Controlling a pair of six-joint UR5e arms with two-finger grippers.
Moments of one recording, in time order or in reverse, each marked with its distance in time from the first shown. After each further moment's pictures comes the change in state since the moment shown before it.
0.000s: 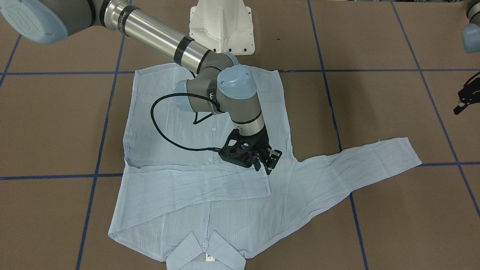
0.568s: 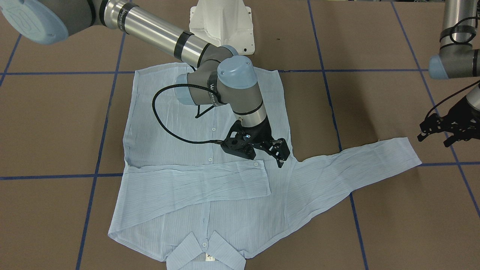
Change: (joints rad) left arm 0.195 -0.103 0.258 -0.225 0.131 -0.396; right arm -0.007 -0.056 0.109 -0.010 -0.003 0.016
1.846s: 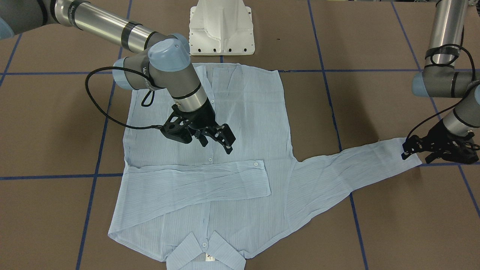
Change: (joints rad) left arm 0.064 -0.129 0.170 -0.023 0.037 -0.046; right arm 0.053 -0.426 0.500 -0.093 0.056 -0.016
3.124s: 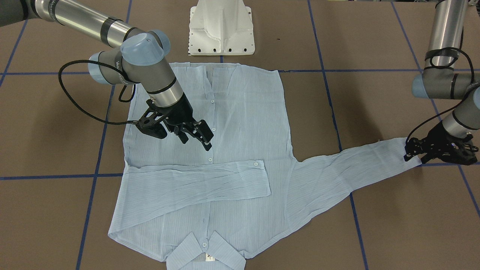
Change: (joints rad) left arm 0.001 0.012 0.005 0.000 0.000 0.002; right arm 0.002 -0.026 0.022 0.001 -0.003 -0.007
